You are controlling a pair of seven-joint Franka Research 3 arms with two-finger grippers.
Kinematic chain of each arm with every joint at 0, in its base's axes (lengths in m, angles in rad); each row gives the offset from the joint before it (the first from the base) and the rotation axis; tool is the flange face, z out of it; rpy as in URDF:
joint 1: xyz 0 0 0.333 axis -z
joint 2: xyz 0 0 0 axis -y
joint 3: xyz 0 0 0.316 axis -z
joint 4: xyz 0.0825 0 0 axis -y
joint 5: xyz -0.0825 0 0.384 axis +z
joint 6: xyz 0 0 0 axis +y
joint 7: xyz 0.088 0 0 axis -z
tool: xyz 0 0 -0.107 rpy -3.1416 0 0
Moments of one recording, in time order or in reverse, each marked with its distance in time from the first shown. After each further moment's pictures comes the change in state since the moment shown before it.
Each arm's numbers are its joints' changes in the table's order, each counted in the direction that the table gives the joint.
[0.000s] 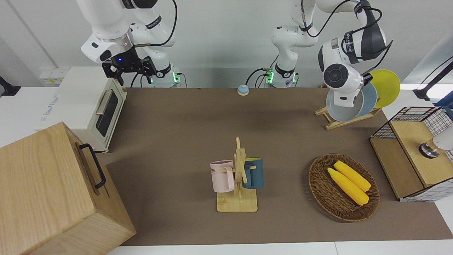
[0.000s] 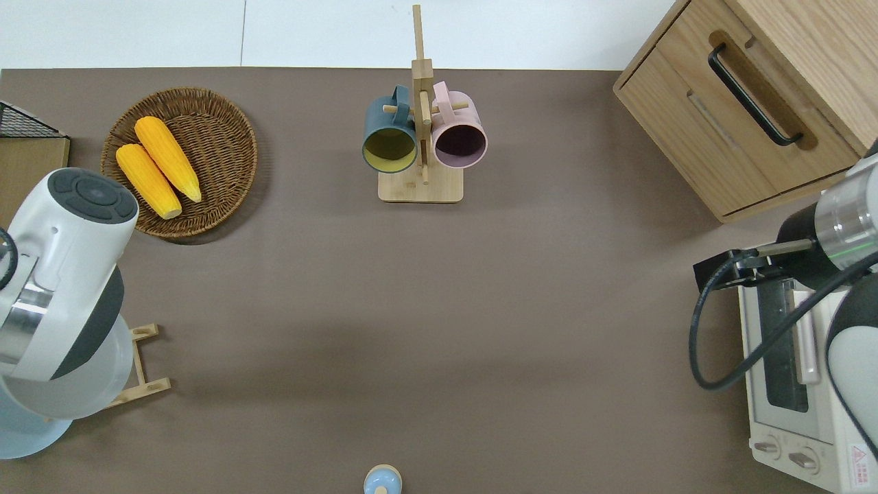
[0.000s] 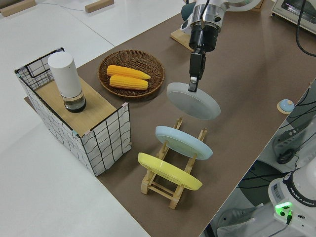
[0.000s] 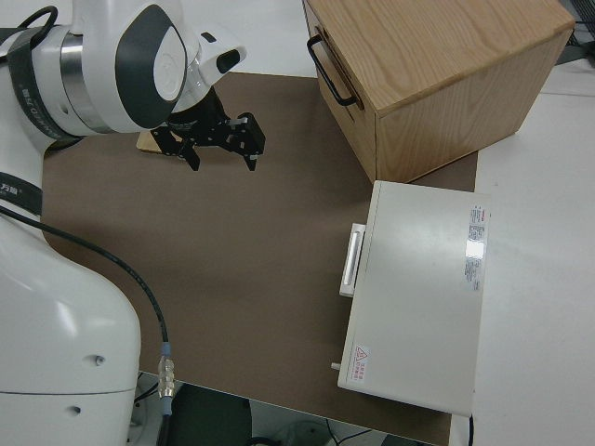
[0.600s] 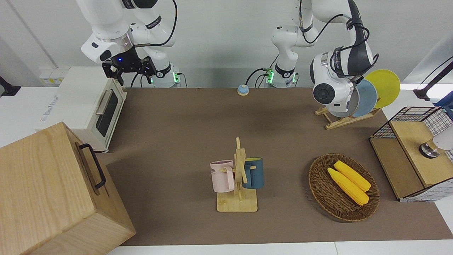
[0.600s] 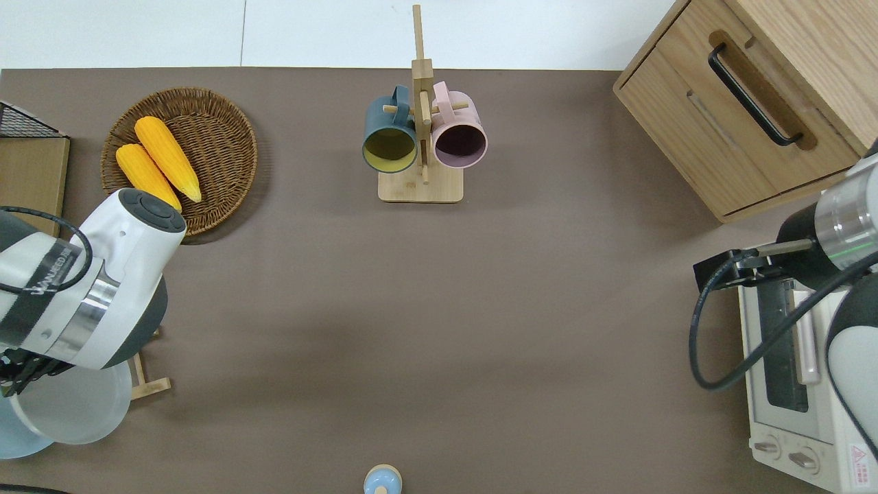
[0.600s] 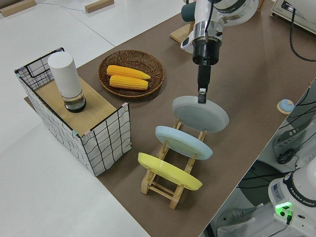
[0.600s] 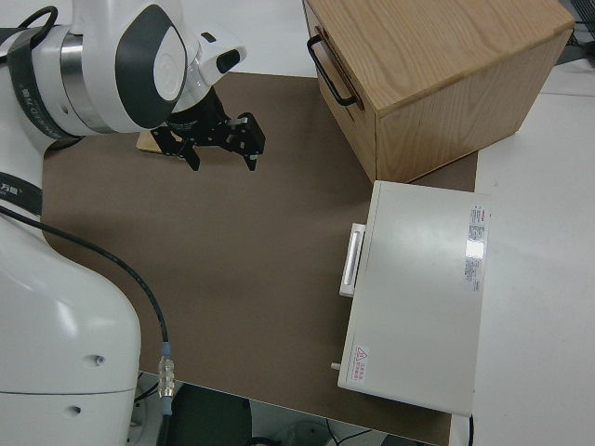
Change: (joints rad) left arm 0.000 -0.057 0.029 -0.064 0.022 0.111 -0.173; right arm 0.000 0.000 0.000 0.000 0.000 0.000 0.000
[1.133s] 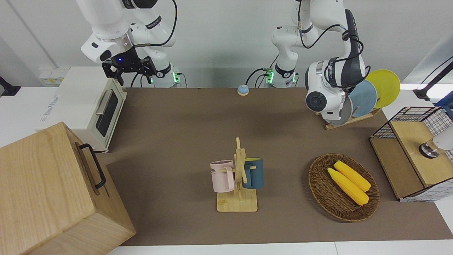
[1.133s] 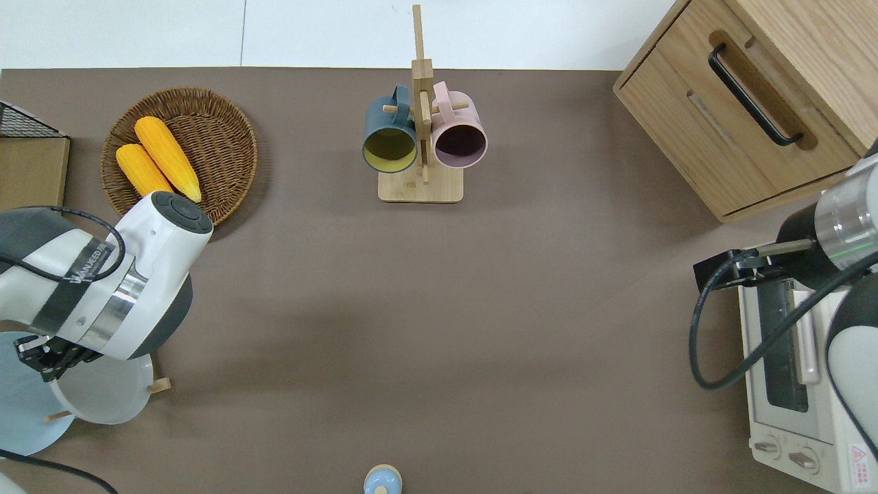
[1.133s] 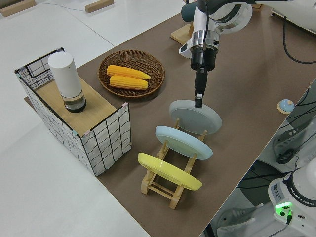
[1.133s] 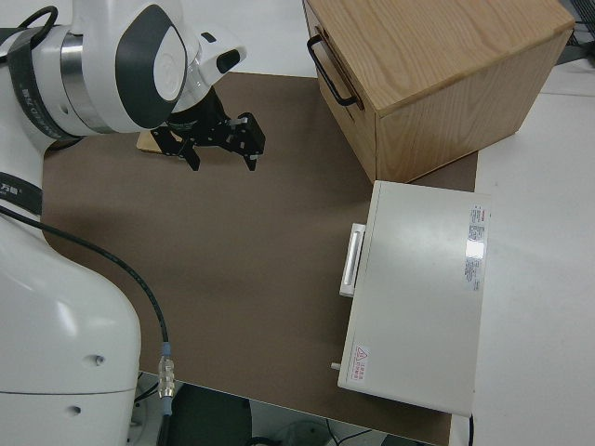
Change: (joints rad) left arm 0.001 -0.052 0.019 -0.009 -0.040 -0.084 -0.105; right arm 0.000 0.000 0.000 0.000 0.000 0.000 0.000
